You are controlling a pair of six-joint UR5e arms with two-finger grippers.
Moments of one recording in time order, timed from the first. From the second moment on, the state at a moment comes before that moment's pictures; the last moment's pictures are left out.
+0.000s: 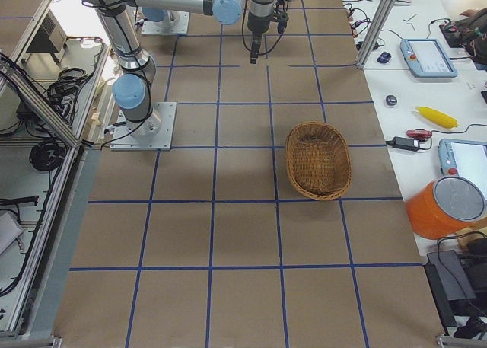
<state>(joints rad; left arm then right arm) -1.66 -1.90 -1.85 -1.01 1.41 -0.31 1.54 -1.58 1.68 -1.61 -1.59 0.08</state>
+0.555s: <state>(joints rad) -1.83 -2.09 -1.74 -0.83 1.27 -0.67 1.54 -1.51 1.68 -1.69 -1.58 0.08</state>
